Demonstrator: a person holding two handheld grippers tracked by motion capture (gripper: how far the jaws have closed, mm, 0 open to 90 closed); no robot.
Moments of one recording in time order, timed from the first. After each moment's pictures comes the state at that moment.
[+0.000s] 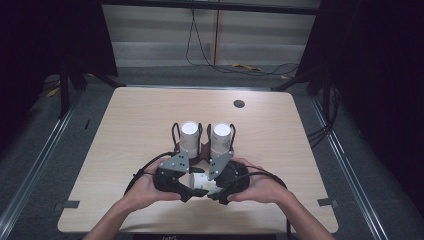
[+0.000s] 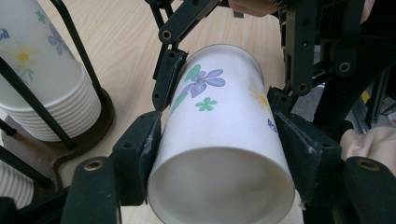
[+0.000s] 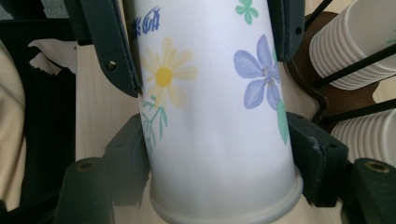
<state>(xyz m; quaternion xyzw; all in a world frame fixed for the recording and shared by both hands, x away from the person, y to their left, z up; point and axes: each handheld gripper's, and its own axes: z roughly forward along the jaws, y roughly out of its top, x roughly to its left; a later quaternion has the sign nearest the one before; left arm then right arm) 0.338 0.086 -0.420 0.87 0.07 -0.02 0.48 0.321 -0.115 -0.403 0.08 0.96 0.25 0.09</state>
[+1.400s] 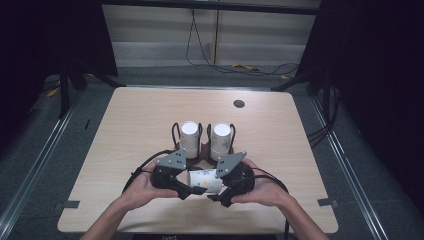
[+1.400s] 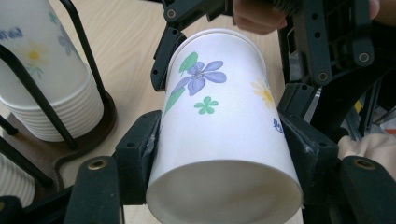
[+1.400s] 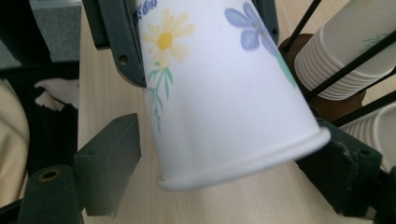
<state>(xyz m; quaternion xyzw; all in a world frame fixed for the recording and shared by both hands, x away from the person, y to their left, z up) 0.344 0.093 -0.421 0.86 0.08 -0.03 0.51 0.318 -0.132 -0.408 0.12 0.93 0.33 0.09</state>
